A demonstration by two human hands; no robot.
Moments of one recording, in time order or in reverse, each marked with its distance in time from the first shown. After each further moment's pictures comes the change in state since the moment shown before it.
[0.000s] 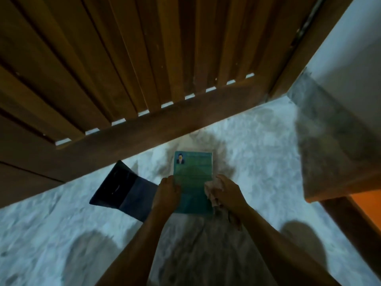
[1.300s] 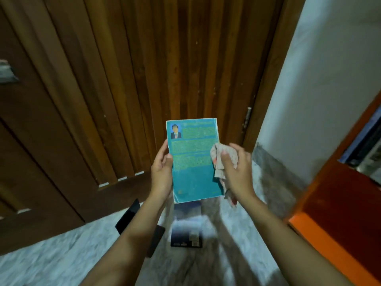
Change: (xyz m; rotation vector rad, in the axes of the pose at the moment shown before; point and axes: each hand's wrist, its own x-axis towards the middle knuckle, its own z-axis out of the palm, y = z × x) left_hand -0.168 0.180 -0.182 -1.153 0.194 0.509; right_hand -0.179 -0.153 -0.128 0.333 0.693 -0.658
